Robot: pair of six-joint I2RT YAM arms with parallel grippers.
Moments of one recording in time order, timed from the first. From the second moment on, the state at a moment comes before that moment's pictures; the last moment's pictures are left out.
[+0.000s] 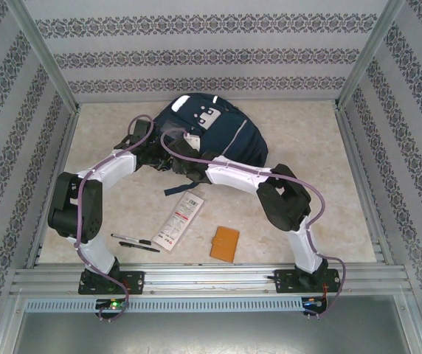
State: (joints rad) left arm -0.24 1.73 1.15 -0.27 0.25 -1.18; right arm 0.85 2.12 1.64 -0.38 0.29 0.84
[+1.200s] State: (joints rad) left arm -0.10 2.15 1.86 -0.64 0.35 -0.65; right arm 0.60 1.87 1.44 -0.71 -0.46 0.29
